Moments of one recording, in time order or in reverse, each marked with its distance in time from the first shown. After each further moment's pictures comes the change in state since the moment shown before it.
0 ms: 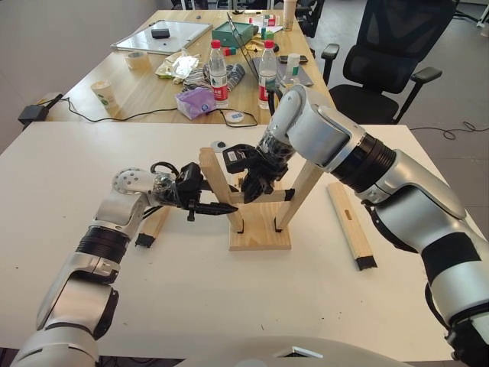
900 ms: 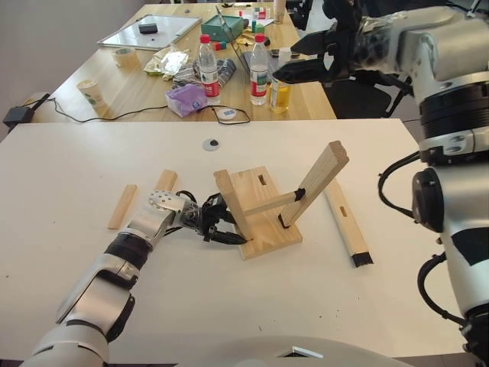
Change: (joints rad) left arm -0.061 -0.086 -0.166 0.147 0.160 0.159 0.015; right arm -0.070 -0.134 -0.751 0.347 0.182 -0.050 -0.438
